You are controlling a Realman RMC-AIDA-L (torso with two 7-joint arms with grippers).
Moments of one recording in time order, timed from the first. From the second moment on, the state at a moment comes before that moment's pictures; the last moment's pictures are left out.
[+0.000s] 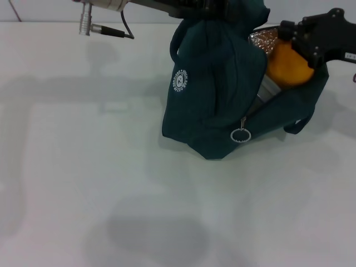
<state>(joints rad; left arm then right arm) -0.87 -2.05 0.94 0.97 2.02 1.50 -2.52 0.63 1.98 -0.99 -0.67 -1.55 -1.28 1.14</state>
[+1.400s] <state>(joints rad) -0.88 -2.04 0.93 0.93 2.02 1.50 -2.50 0.62 1.99 -0.99 -0.63 -1.59 -1.08 1.51</state>
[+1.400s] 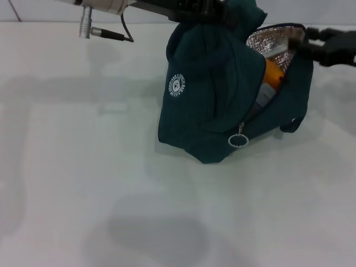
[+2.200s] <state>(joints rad) -0.87 -2.04 0.93 0.93 2.01 1.51 -2.50 0.61 1.99 -0.97 -0.61 -1.66 -1.07 1.58</state>
